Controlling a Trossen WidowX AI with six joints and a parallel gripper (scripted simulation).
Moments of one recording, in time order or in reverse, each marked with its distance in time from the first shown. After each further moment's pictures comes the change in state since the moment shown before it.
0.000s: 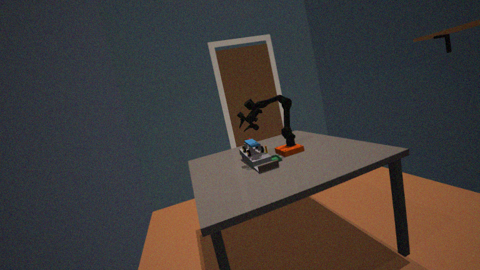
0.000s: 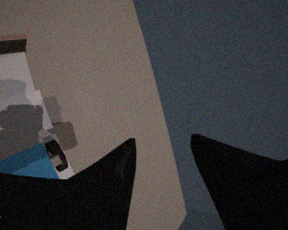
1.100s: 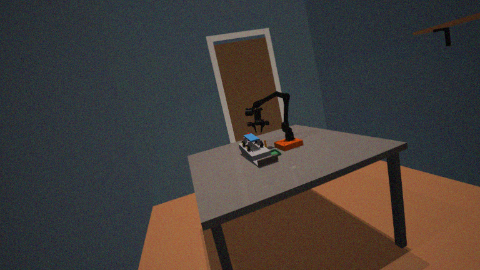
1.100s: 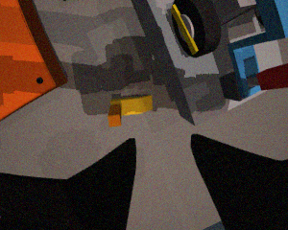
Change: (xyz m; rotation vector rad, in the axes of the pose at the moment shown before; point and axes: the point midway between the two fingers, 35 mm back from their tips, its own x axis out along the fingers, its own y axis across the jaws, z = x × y) arm -0.081 0.168 -0.225 0.101 0.407 0.741
